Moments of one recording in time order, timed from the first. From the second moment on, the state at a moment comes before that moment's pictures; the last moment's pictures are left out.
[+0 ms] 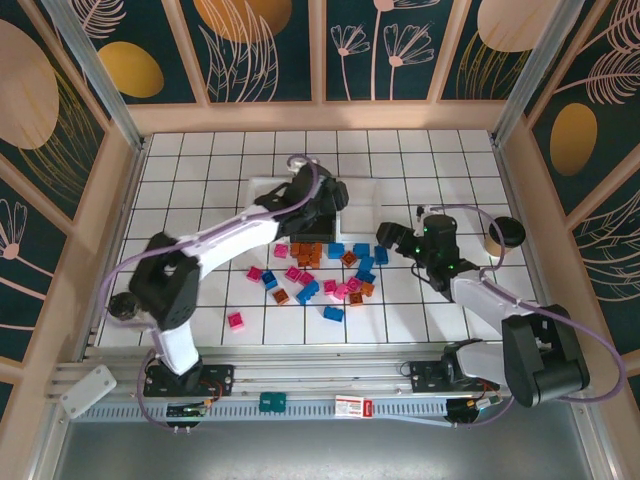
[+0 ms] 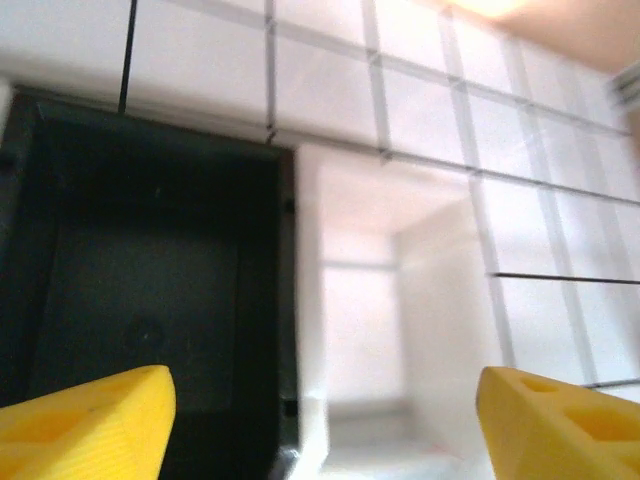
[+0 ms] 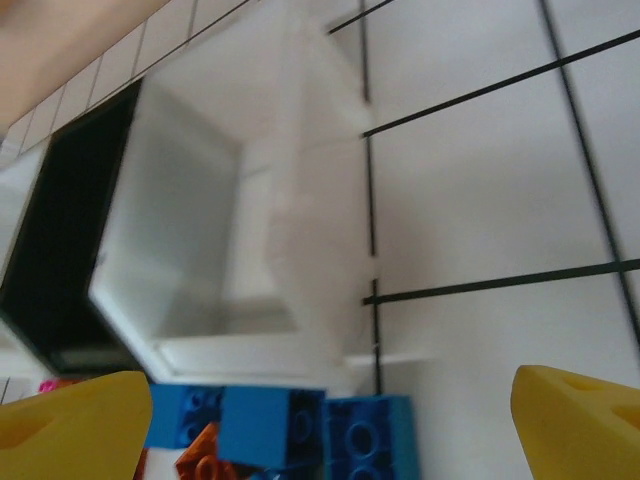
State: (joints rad) left arm -0.74 1.76 1.36 -0.23 -0.20 -0.79; right arm 0.30 1.21 0.46 0.17 -0.17 0.57
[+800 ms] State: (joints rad) left arm -0.57 1.34 0.91 -0.18 -0.21 -0.71; right arm 0.34 1.67 0.83 0.14 -0.07 0.44
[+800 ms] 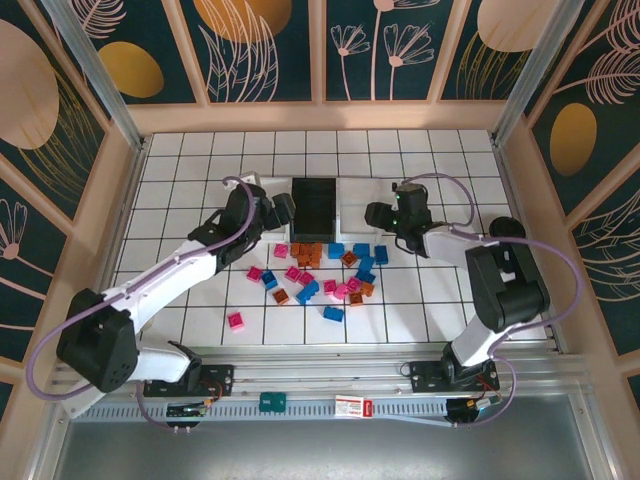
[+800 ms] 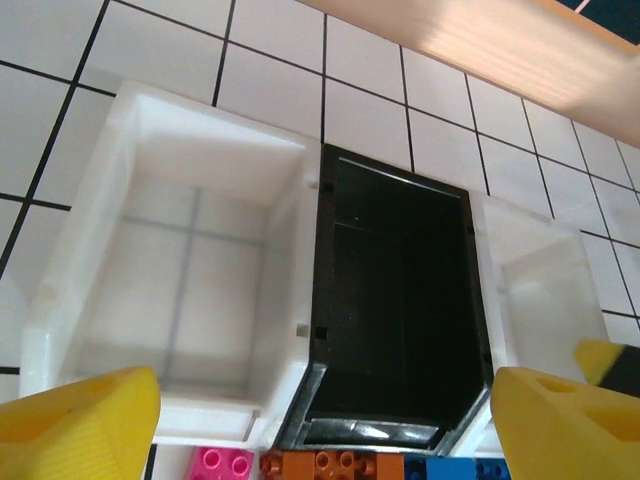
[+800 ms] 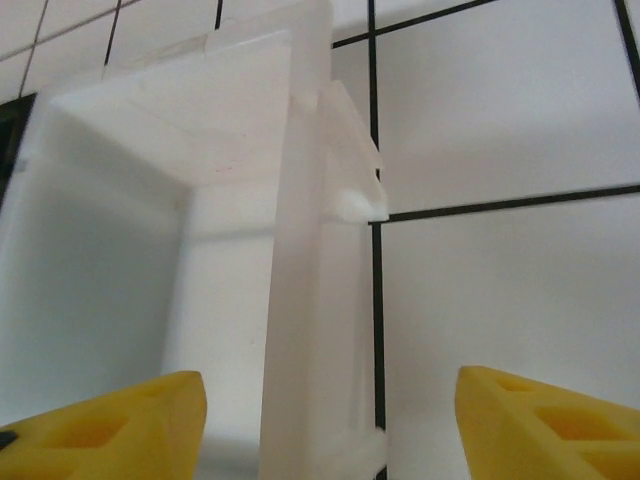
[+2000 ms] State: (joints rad) left arm -0.57 1.18 0.74 -0.20 -0.16 -0.71; right arm 0.36 1.87 1.13 -0.07 0.03 0.31
